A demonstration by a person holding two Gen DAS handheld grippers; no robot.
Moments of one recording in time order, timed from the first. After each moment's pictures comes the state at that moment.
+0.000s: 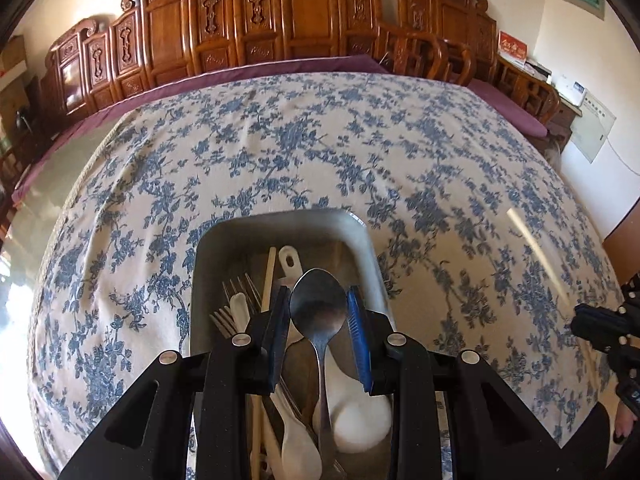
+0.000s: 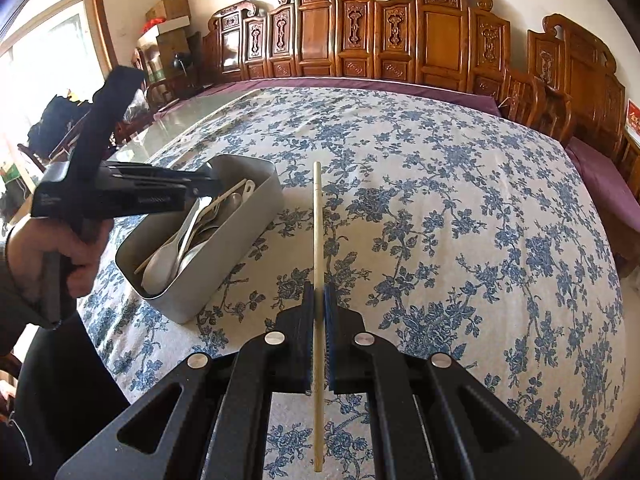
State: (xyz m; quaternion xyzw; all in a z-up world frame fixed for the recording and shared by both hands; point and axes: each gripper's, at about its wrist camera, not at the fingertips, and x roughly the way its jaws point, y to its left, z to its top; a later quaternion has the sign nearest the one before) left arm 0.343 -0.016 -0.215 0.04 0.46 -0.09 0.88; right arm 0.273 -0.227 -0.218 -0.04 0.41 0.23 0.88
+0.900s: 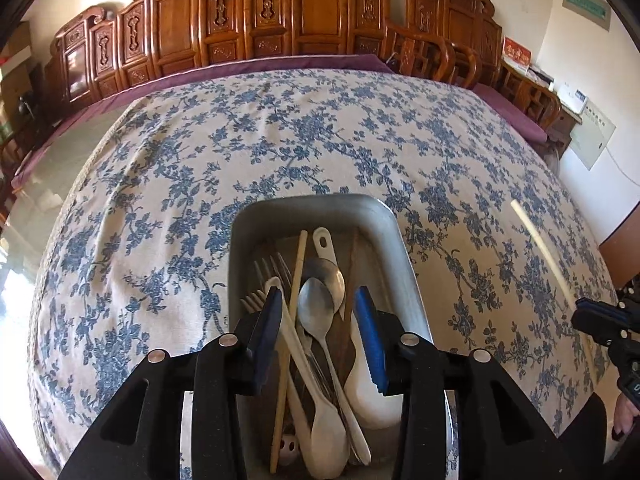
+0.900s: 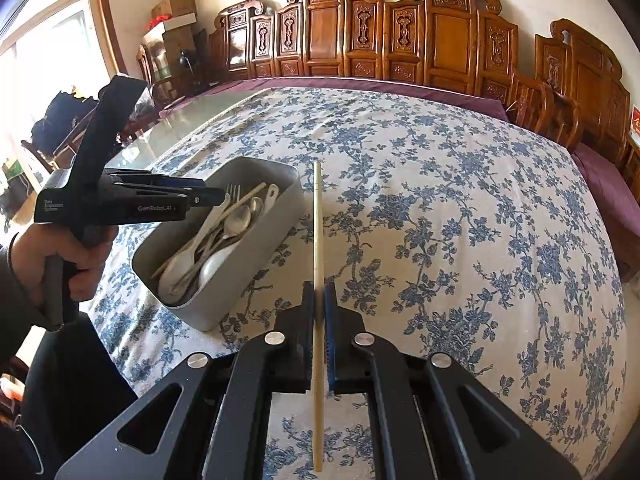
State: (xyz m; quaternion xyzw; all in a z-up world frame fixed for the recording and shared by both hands) left arm 0.330 0.016 -0.206 0.01 0.46 -0.09 0.88; right arm 0.268 -0.203 -0.207 -0.04 0.41 0.24 0.88
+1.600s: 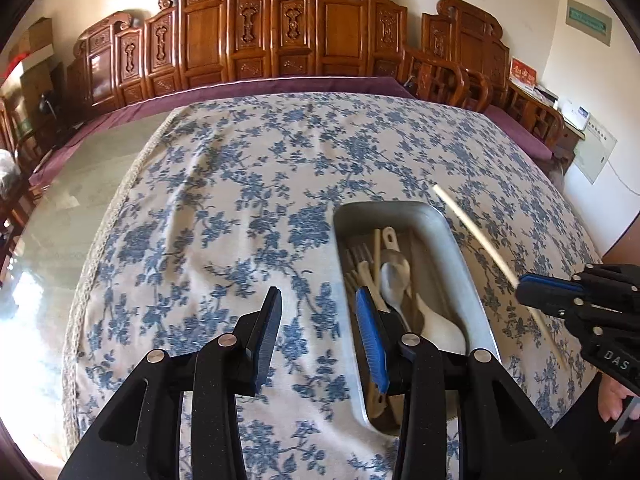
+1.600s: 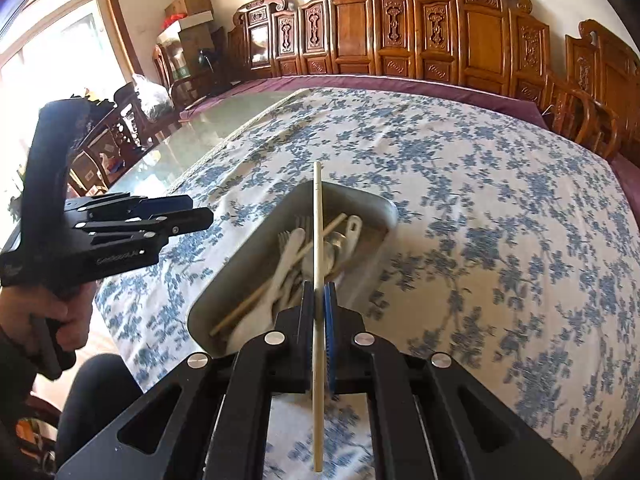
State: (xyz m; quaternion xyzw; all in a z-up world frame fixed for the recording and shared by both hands) left arm 0.296 0.093 -0.178 0.01 0.43 -0.07 0.90; right arm 0.296 -0.097 -0.200 -0.02 0.43 0.27 0.86
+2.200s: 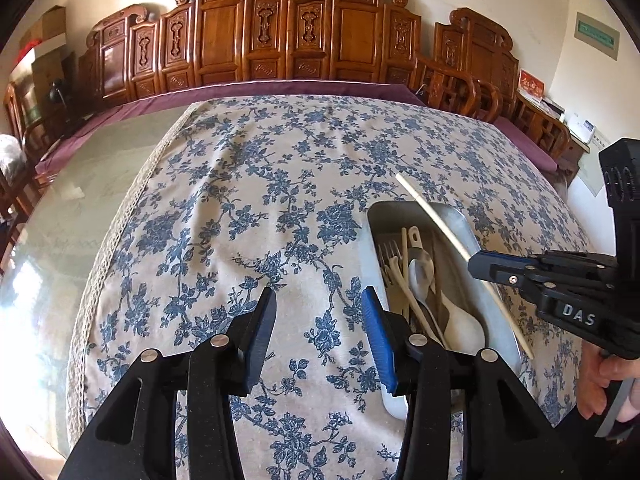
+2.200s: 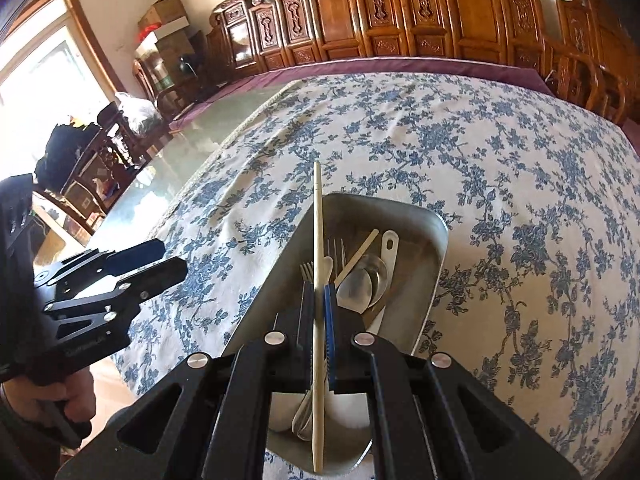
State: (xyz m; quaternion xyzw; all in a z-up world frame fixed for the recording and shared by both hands) left arm 0.287 0.124 -0.182 -0.01 0.43 -0.06 0.90; right arm 0.334 -0.054 -0.218 0.03 0.47 0.25 0.85
